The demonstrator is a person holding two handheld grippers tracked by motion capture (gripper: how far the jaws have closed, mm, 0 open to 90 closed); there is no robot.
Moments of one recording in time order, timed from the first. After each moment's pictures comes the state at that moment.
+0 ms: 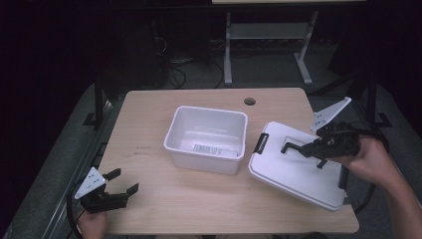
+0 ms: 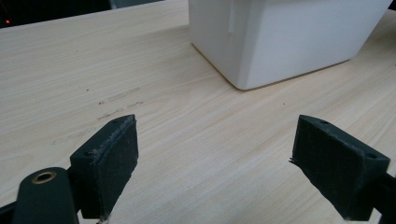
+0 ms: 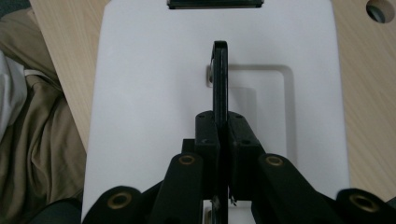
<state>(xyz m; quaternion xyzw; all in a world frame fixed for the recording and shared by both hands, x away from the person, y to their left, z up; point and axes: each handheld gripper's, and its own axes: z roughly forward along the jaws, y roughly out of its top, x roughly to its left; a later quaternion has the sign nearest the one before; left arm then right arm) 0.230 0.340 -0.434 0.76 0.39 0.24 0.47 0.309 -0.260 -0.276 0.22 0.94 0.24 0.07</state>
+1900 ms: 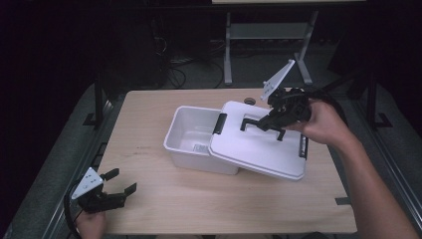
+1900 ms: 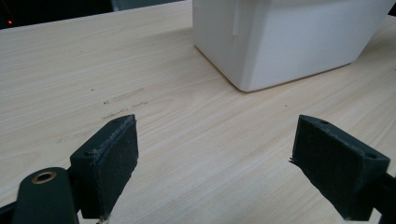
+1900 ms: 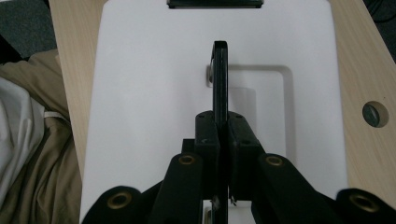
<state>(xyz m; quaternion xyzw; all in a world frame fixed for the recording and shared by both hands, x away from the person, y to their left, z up) 0.230 0.345 -0.434 0.75 0.39 0.24 0.47 0.361 -0.157 -0.224 0.15 0.96 0.25 0.06</state>
